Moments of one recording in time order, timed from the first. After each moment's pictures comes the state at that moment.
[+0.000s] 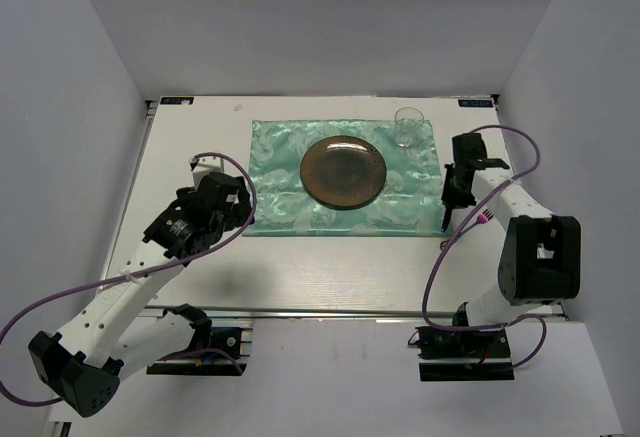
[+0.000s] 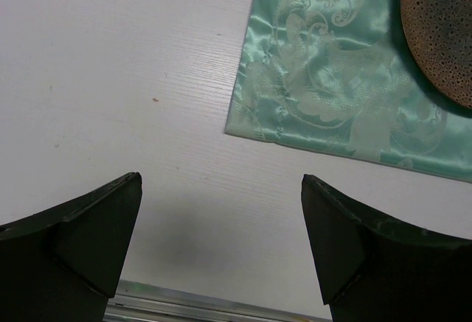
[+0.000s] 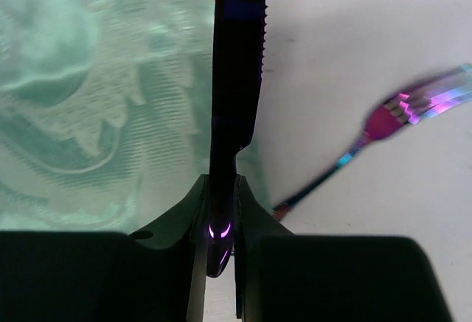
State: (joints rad) left arm -0.57 0.95 0.96 -0.83 -0.53 -0.57; right arm 0.04 1.53 1.04 -0.62 0.17 0.24
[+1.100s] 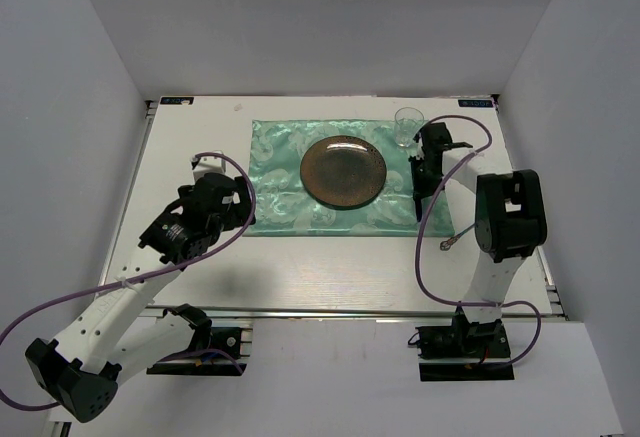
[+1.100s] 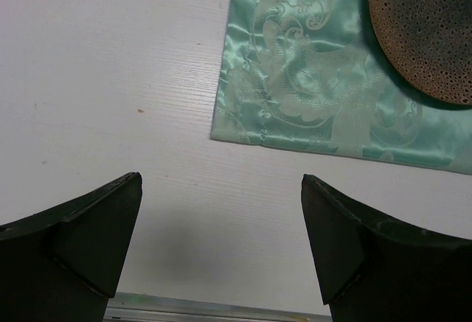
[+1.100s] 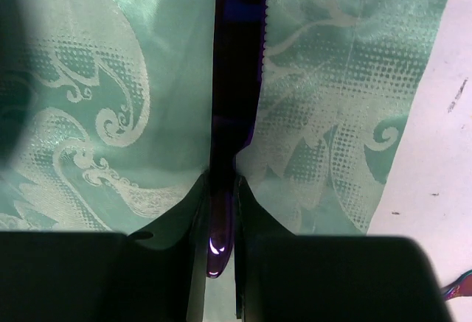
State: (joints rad) left arm -0.57 0.91 0.94 -0.78 -0.48 -0.51; right arm 0.17 1.89 1.25 -0.53 -0.01 0.07
